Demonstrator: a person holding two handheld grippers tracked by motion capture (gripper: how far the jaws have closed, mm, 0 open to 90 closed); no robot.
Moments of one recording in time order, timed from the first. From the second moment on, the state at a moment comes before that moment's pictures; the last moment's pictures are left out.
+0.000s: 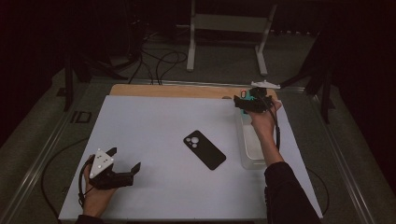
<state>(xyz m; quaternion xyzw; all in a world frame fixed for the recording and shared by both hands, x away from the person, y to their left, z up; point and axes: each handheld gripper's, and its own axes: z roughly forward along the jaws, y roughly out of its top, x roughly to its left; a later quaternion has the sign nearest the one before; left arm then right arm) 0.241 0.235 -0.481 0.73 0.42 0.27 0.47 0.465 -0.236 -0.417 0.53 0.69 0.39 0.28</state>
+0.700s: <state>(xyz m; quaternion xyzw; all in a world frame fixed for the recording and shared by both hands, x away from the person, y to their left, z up) 0.241 0.232 -0.481 0.73 0.42 0.27 0.46 0.432 -0.220 -0.411 0.48 0.74 0.41 0.25</state>
